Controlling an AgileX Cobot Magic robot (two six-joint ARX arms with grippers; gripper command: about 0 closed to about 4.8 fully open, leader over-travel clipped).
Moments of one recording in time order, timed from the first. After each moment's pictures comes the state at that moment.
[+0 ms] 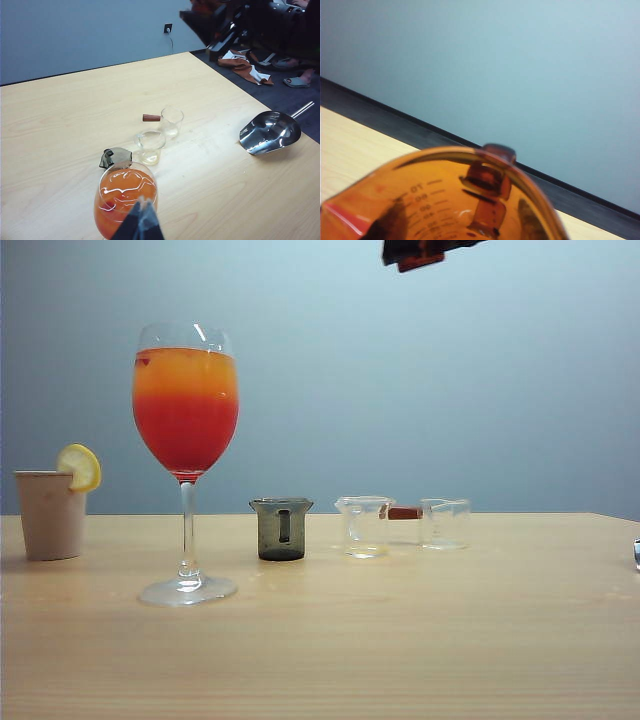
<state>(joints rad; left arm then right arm) -0.51 0.65 1.00 -0.57 0.16 -0.06 0.50 1.51 1.28 0.23 0.24 -0.28</state>
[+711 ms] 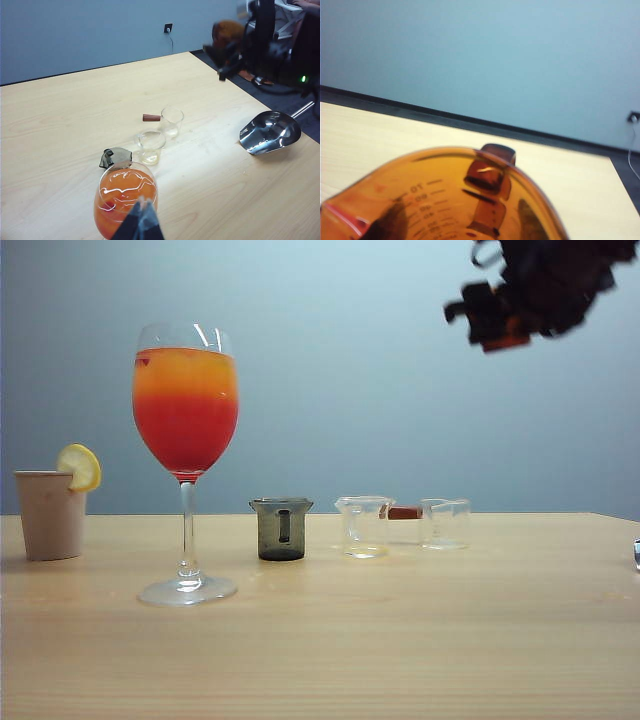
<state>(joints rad) -0.51 0.65 1.00 -0.57 0.16 -0.06 0.28 1.51 1.00 0.44 0.20 -0.14</state>
